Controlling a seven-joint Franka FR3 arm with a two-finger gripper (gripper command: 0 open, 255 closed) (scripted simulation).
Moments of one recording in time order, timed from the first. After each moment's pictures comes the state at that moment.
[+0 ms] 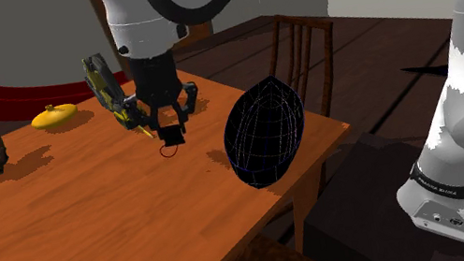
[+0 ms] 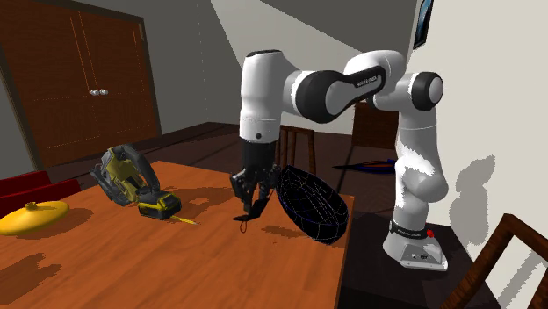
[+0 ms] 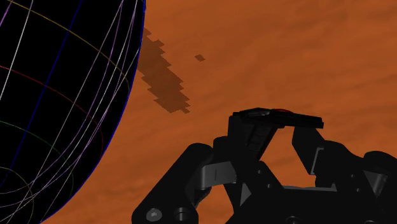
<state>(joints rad) 0.16 0.21 0.69 -1.58 -0.15 1.82 1.33</state>
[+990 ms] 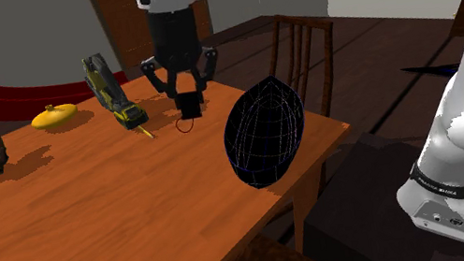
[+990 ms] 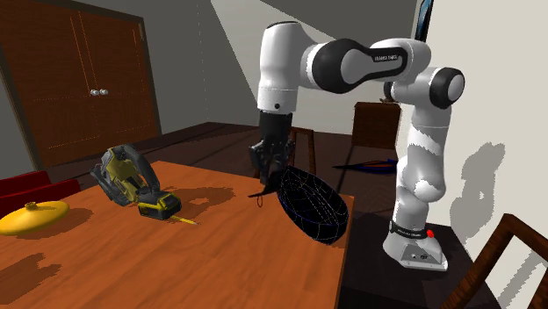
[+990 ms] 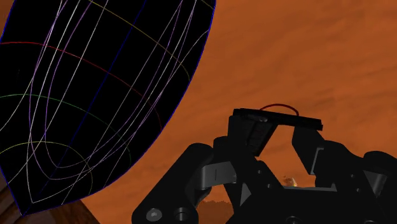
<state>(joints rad) 0.08 0.01 0.67 -1.64 -0.02 1.73 1.22</state>
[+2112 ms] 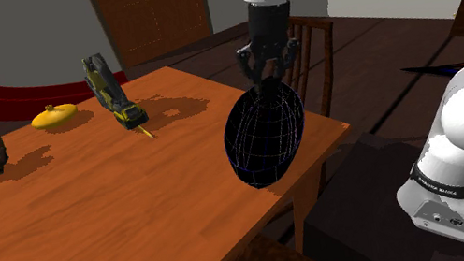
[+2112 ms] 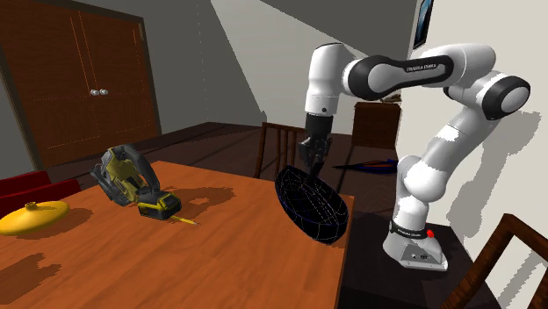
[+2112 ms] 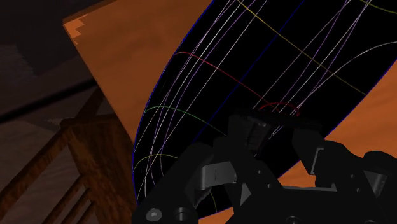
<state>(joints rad) 0.06 -0.55 0.42 -2.21 0.23 1.77 0.86</state>
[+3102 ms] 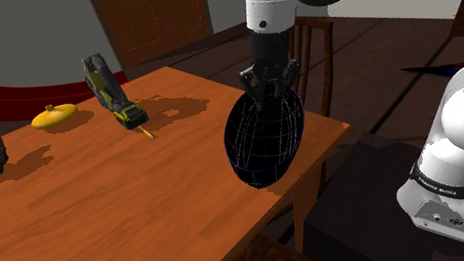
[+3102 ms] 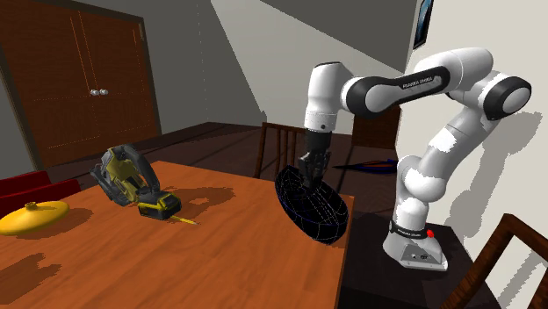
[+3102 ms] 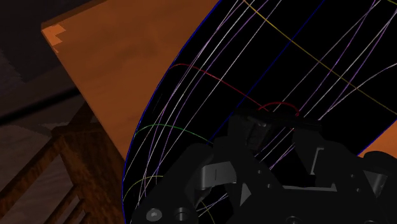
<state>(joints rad) 0.07 -0.55 0.44 -2.32 0.25 1.89 0.85</state>
